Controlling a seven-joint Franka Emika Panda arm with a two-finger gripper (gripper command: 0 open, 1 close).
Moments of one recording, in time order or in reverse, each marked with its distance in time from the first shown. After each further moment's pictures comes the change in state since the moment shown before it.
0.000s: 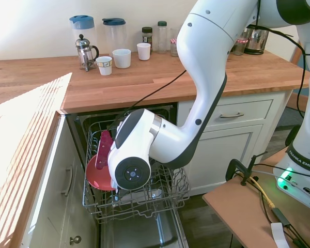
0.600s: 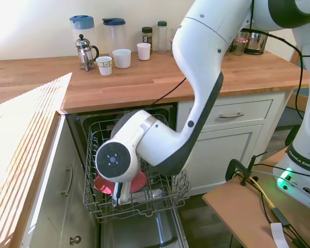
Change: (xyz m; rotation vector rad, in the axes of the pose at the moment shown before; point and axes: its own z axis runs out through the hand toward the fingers) arm -0.009 -0.007 -0.004 -0.026 -0.411 0.037
